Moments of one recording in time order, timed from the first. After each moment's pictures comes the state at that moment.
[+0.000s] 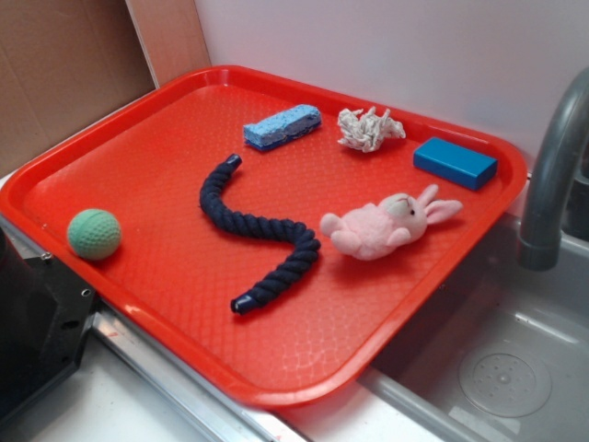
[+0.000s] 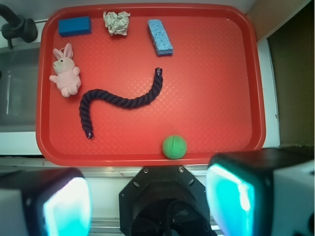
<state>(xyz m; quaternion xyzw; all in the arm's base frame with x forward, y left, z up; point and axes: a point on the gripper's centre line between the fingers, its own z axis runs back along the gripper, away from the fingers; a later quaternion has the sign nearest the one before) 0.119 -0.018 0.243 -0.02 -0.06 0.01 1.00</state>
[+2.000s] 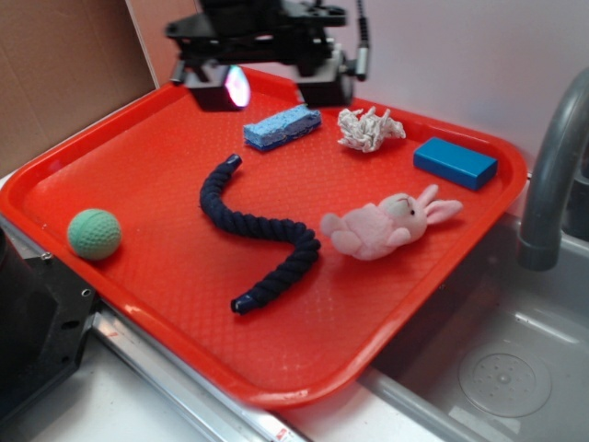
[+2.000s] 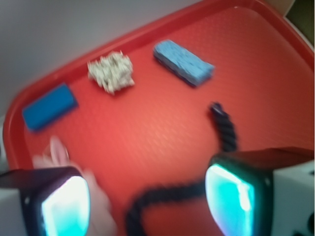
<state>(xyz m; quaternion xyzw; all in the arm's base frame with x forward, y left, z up) 0.251 -0.086 0.115 -0.01 -0.16 0.29 0.94</state>
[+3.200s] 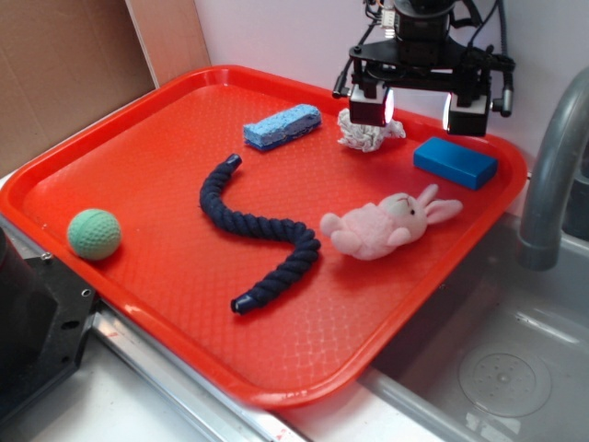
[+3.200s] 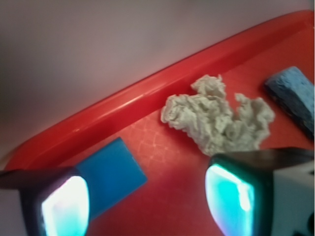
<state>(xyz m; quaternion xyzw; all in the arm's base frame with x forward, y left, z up) 0.349 -0.113 0.057 0.05 -0.11 0.25 0.96</state>
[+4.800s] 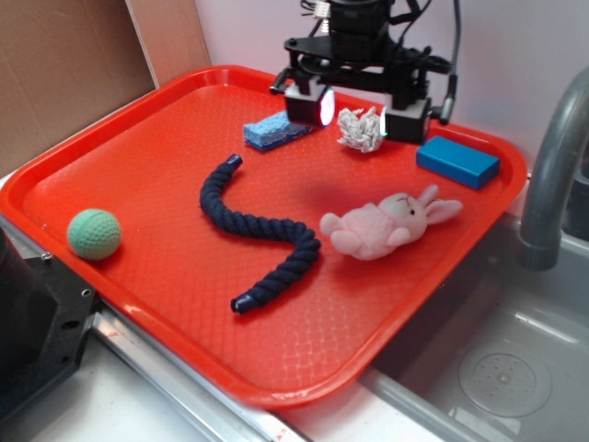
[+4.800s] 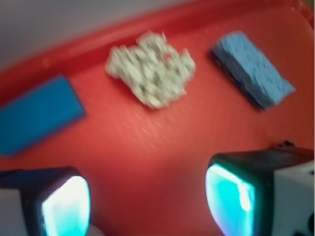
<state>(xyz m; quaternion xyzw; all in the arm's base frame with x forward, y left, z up) 0.303 -0.106 0.078 0.05 -0.08 0.23 0.97</state>
